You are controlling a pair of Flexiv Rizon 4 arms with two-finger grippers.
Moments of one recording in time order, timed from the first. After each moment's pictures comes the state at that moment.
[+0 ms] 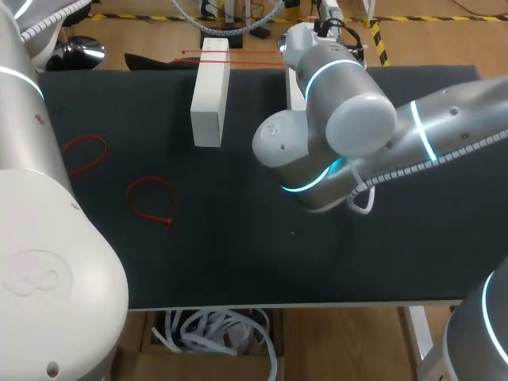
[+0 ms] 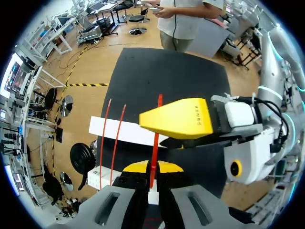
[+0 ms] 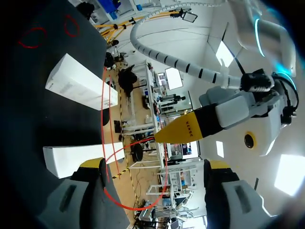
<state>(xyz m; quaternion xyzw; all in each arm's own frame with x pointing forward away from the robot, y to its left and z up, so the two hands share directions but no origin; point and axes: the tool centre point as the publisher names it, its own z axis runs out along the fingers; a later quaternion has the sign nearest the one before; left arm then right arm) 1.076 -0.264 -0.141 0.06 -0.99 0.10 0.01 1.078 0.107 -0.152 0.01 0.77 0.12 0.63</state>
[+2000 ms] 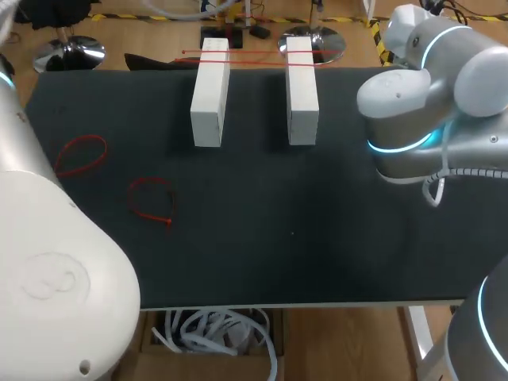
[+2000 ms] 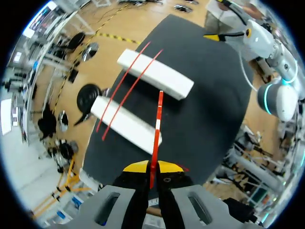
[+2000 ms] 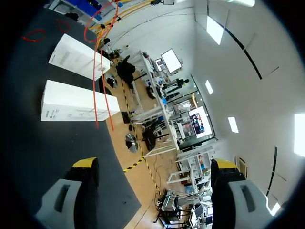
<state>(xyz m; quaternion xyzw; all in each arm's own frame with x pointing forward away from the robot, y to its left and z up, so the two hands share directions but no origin) 1.053 -0.109 -0.123 0.28 -0.96 -0.04 -0.01 1.113 -0.080 -0.166 0.11 0.80 0.16 0.57</state>
